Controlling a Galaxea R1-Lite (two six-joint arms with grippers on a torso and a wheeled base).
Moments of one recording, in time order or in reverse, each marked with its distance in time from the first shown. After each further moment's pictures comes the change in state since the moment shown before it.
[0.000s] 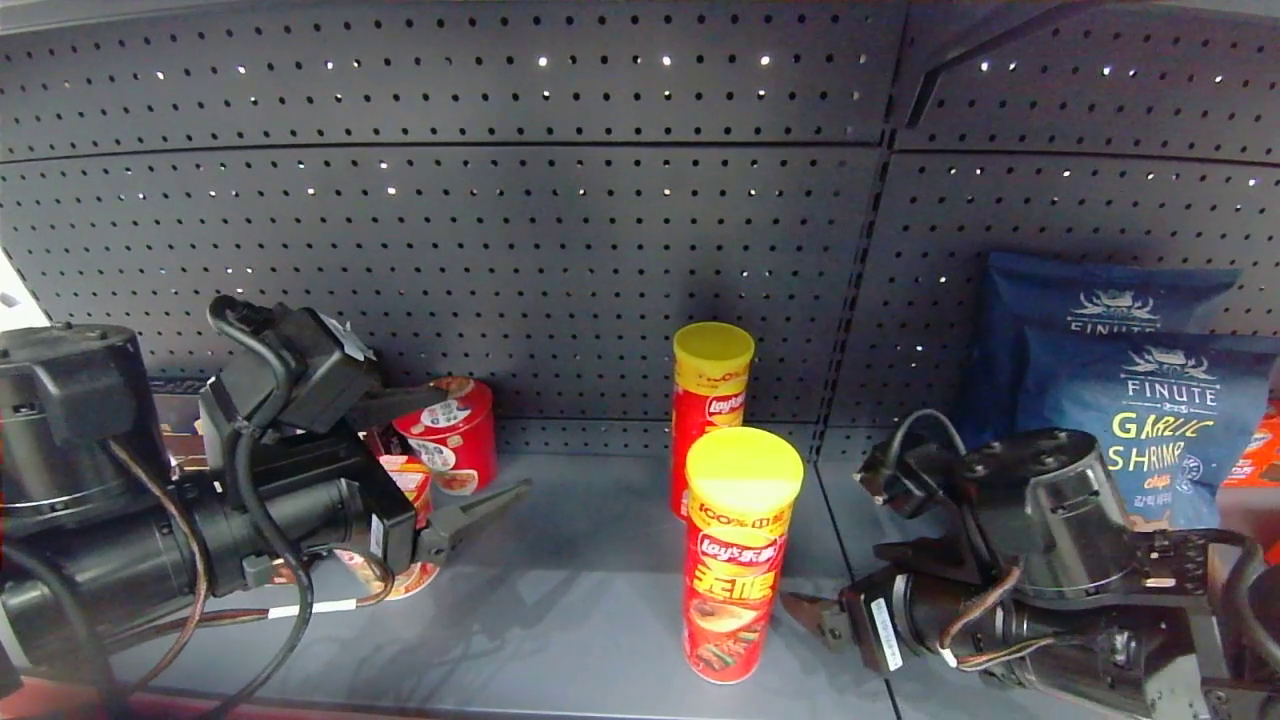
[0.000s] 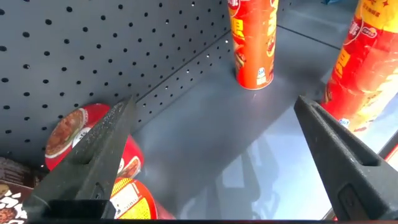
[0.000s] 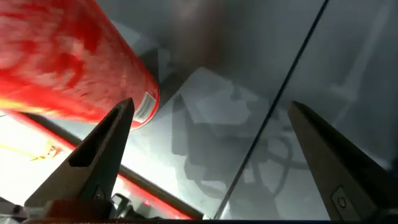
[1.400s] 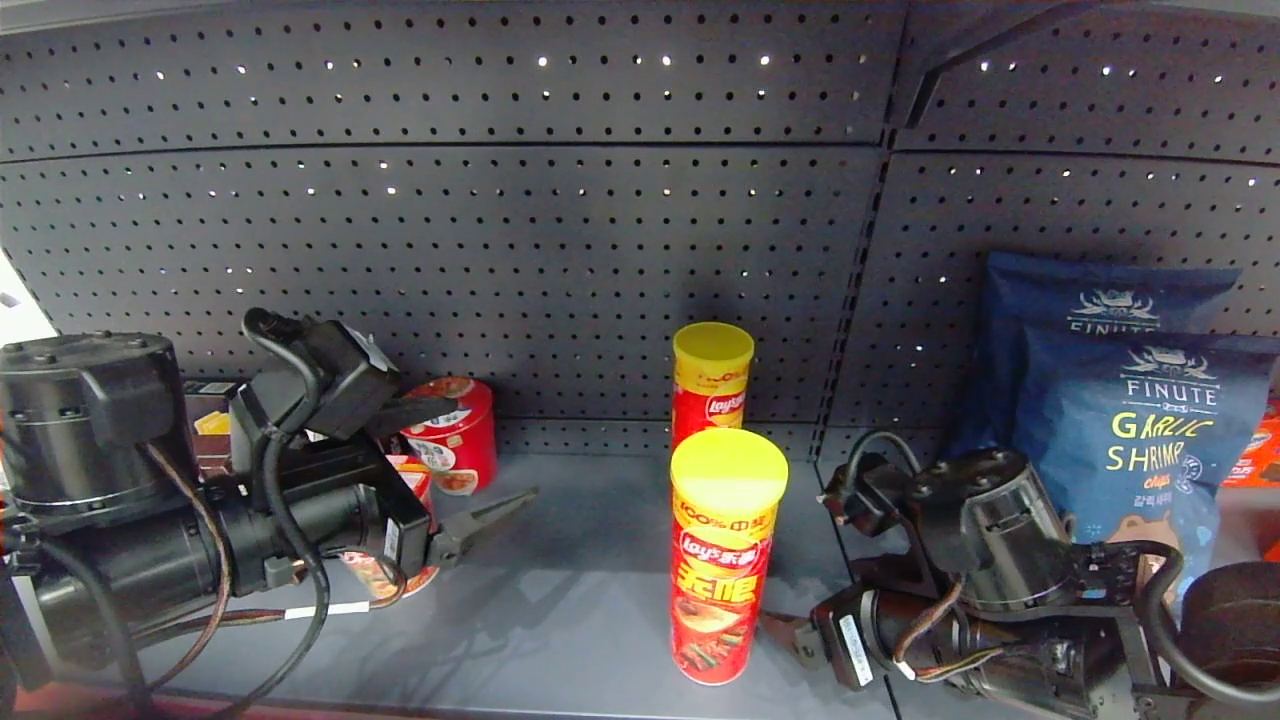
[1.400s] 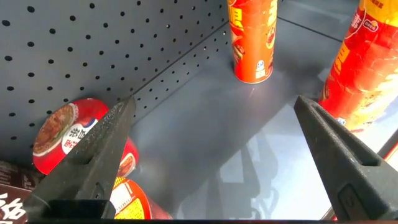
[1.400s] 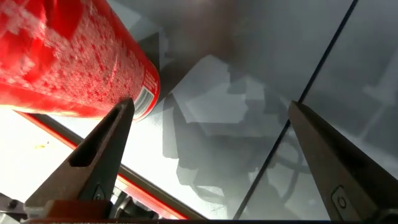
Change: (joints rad) left arm 0.000 0.033 0.002 -0.004 -0.003 0.002; right arm 0.022 0.069 -0.004 -0.026 0.011 -0.001
